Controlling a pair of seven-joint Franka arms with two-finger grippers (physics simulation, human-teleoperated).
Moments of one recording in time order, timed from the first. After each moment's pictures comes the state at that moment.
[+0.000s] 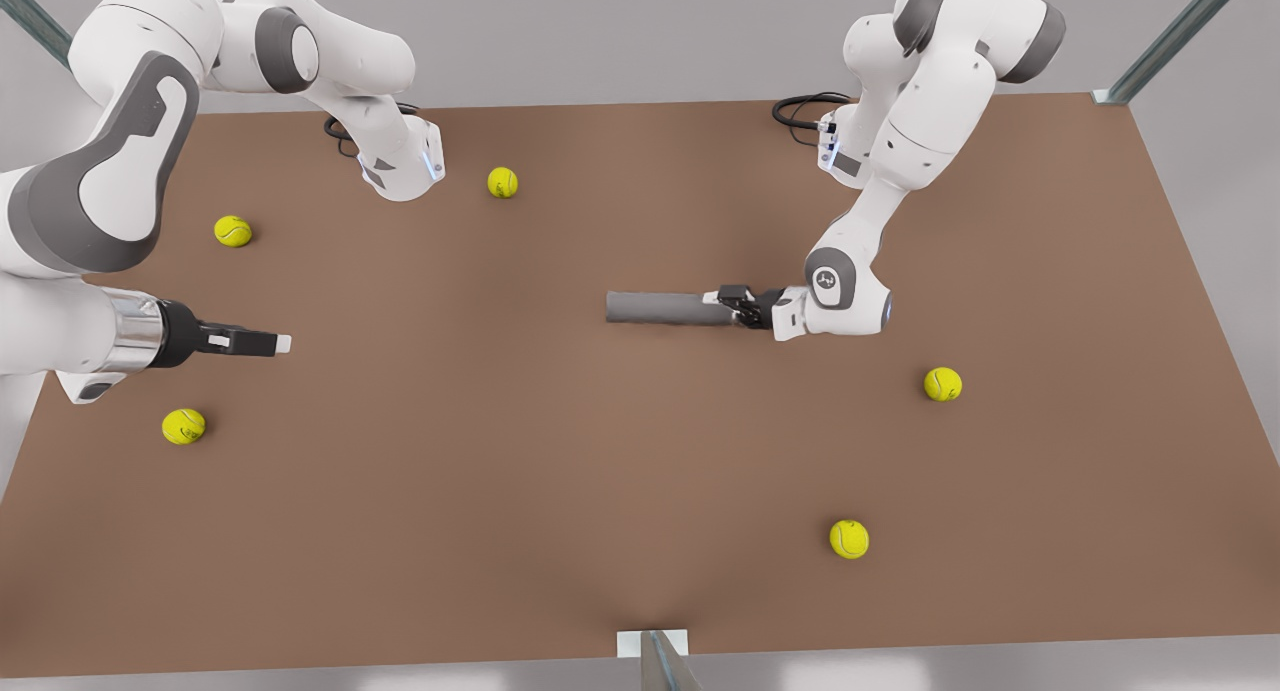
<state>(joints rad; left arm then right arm) -0.16 0.48 -0.28 -2.26 -1.31 2.21 0.98 -0.03 0.48 -0.07 -0.93 0.33 1.09 0.23</state>
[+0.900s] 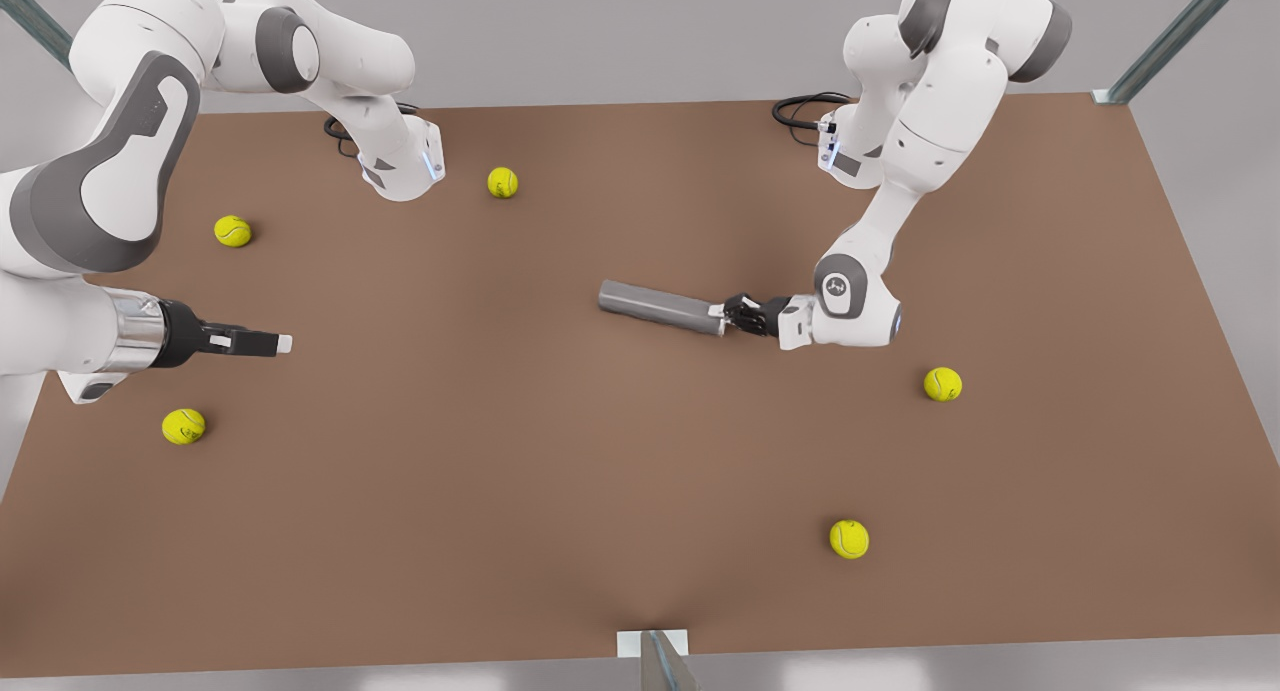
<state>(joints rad) -0.13 0.47 -0.28 -2.20 -1.24 2.14 0.94 -0.03 0.48 -0.07 -0.93 0.33 1.09 0.23</state>
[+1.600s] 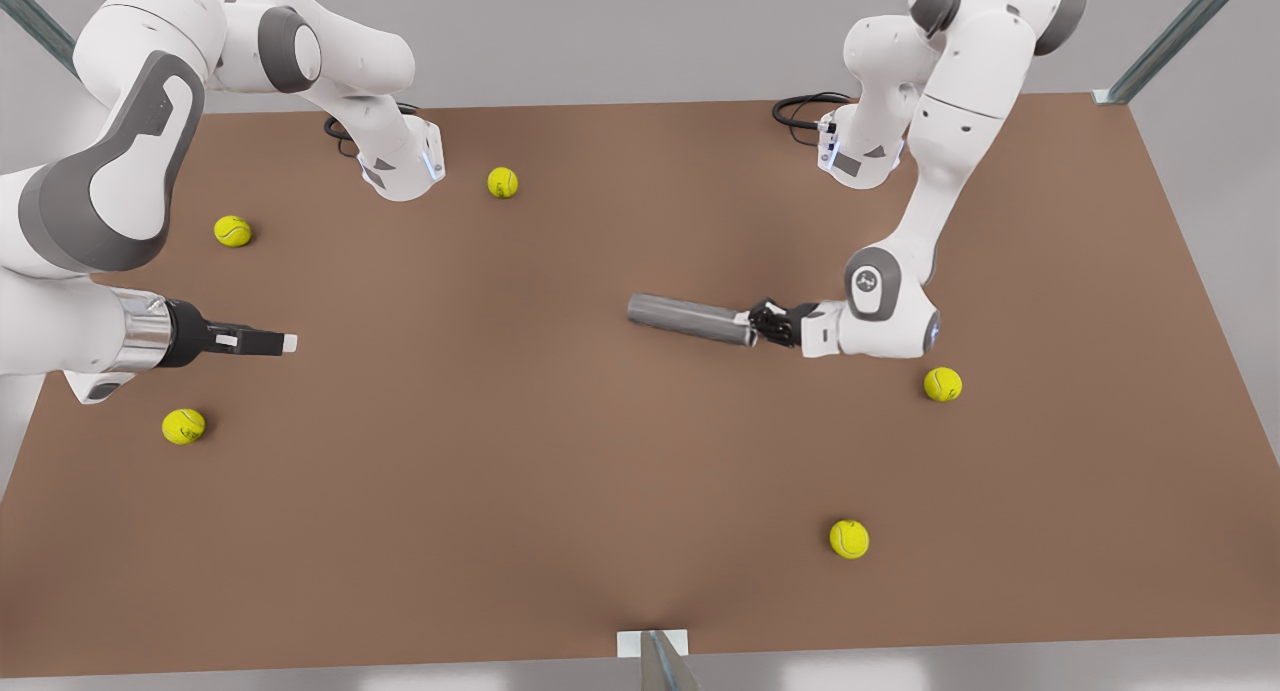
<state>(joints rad) -0.10 0.37 -0.23 -2.11 -0.99 2.05 0.80 -0.02 0.48 -0.07 -0.93 0.32 1.09 0.24</state>
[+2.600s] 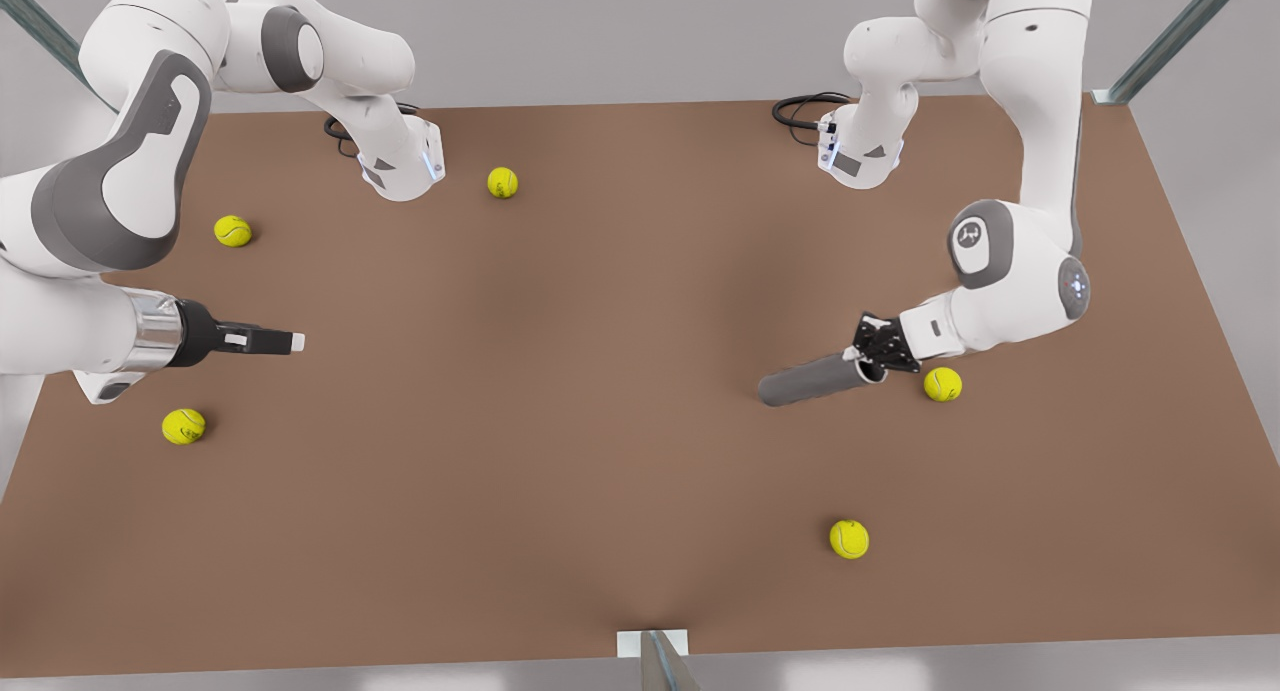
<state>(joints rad) -0.02 0.18 -0.13 -1.88 -0.50 1.99 0.56 0.00 0.48 -0.07 -0.93 0.32 1.09 0.24</state>
